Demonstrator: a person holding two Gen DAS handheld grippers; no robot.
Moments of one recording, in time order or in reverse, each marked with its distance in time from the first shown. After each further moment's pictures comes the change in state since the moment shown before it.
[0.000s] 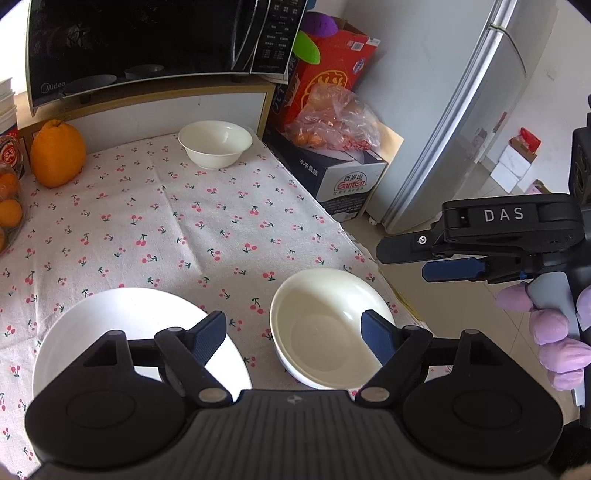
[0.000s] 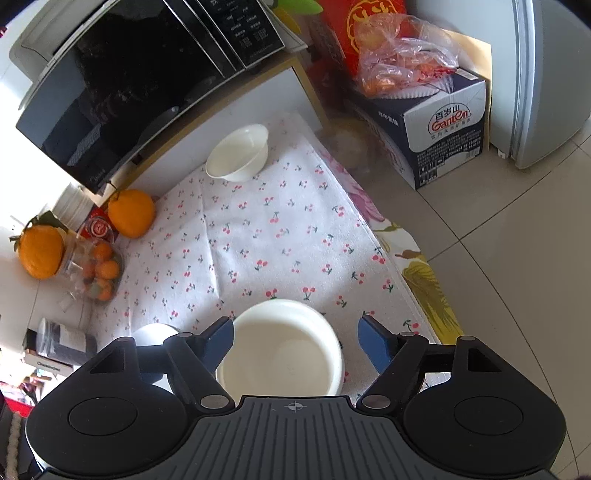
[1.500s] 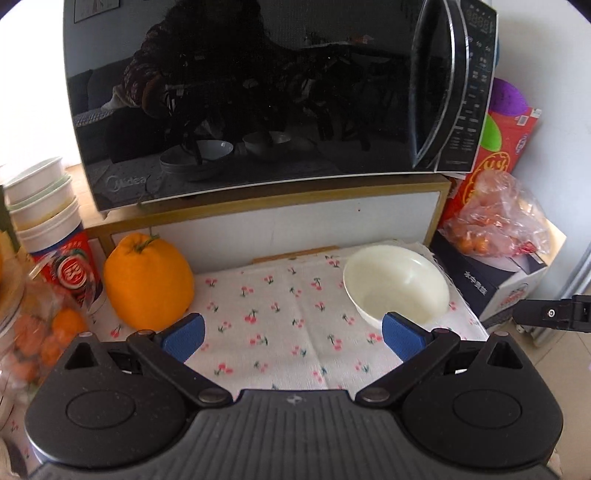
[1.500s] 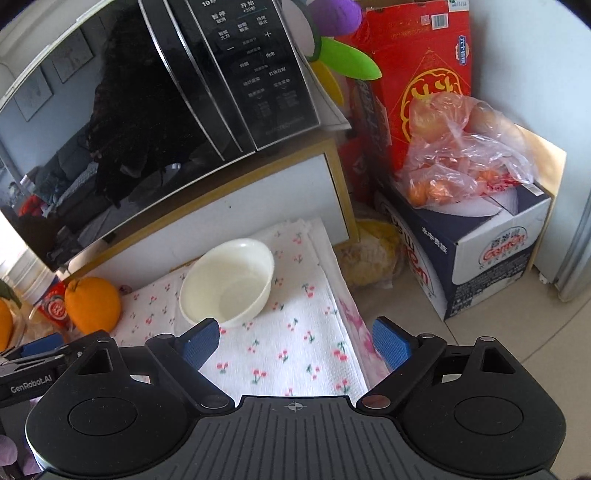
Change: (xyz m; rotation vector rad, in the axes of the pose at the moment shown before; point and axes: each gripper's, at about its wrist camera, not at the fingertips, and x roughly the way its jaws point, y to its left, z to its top) left arm 0.092 0.101 0.129 -0.069 -0.198 0.401; right arm 0.121 0.013 0.137 -0.154 -0.207 0.001
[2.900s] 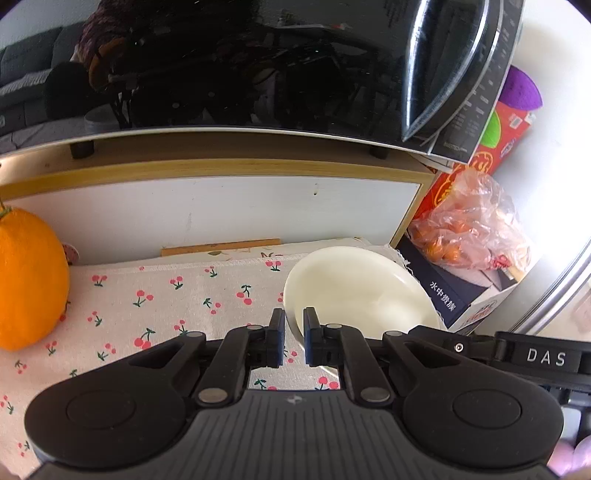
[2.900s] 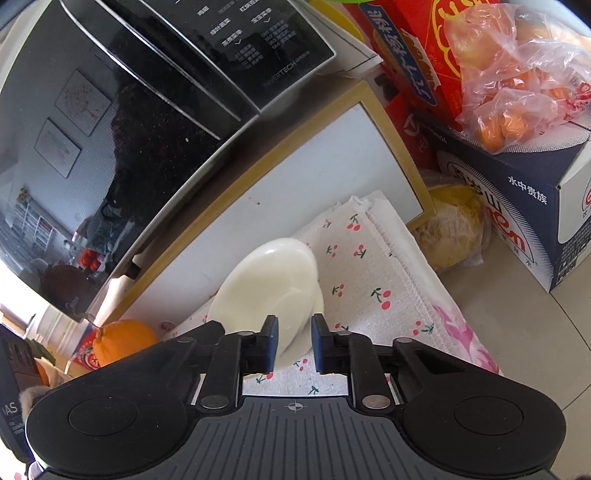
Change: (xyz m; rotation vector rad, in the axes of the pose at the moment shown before) left arm 0.070 -0.012 0.008 -0.072 0.052 -0.203; right arm 0.097 -0.012 0.000 0.194 0.011 0.266
